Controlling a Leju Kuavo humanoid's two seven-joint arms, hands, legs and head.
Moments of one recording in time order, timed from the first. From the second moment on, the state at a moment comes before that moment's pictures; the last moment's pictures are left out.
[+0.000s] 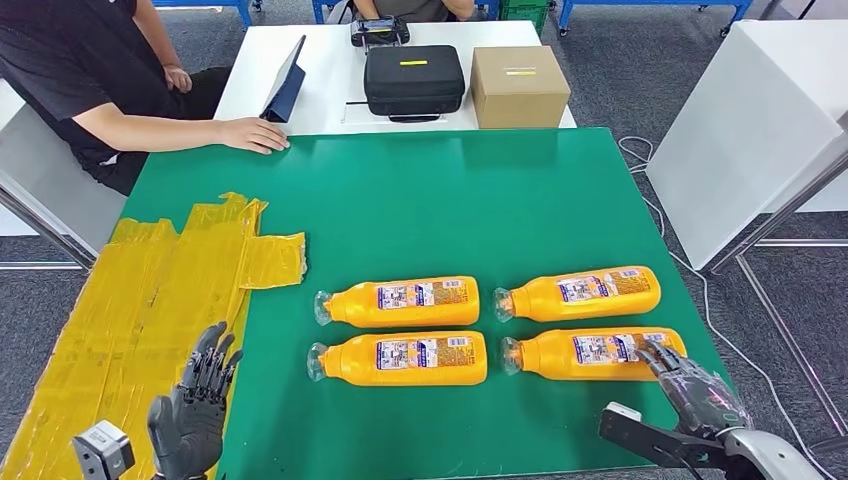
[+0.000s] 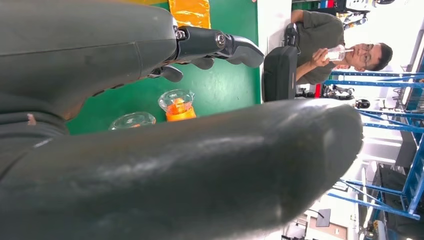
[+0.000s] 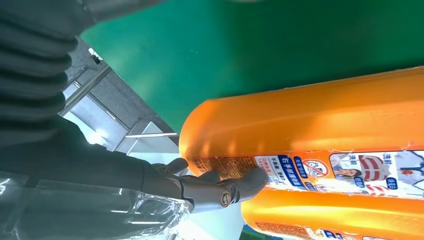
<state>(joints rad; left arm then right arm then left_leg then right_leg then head) 0.25 -0.12 -0.07 -1.65 0.10 -0.22 -0.38 0.41 -0.33 -0.26 -1.86 1.05 0.36 -0.09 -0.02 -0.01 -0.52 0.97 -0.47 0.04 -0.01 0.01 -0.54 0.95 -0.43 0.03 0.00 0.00</state>
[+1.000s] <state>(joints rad) 0.25 -0.12 -0.05 -1.69 0.13 -0.20 -0.36 0.47 -0.58 -0.55 -1.91 0.69 0.52 -0.19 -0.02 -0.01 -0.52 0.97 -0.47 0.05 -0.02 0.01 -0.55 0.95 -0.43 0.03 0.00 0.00</state>
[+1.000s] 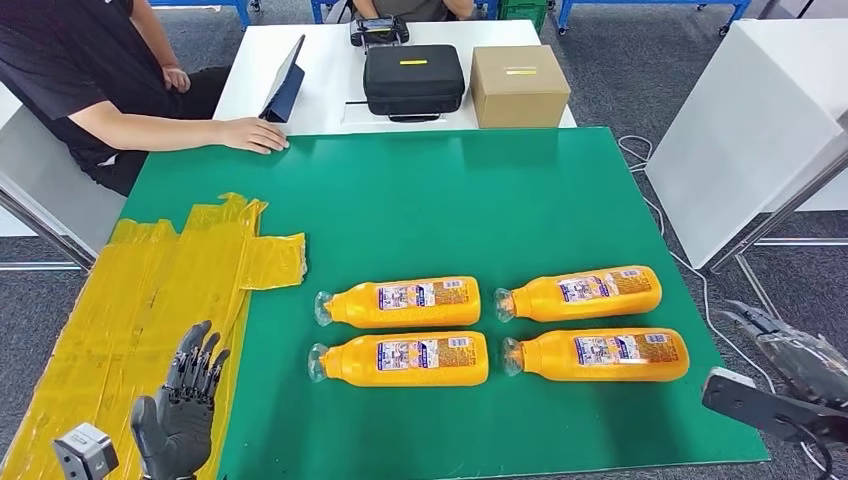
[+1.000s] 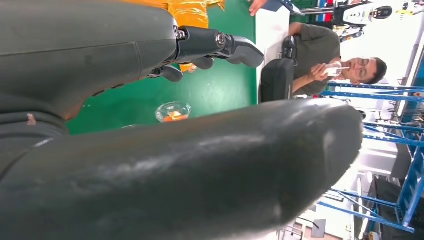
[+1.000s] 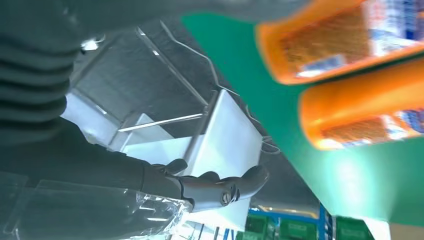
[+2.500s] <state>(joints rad) 0.15 -0.13 -0.07 -1.66 0.14 -0.23 -0.31 0.22 -0.59 0.03 -1.63 0.92 0.33 0.03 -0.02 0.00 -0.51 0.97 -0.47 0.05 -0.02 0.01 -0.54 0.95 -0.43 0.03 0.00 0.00</state>
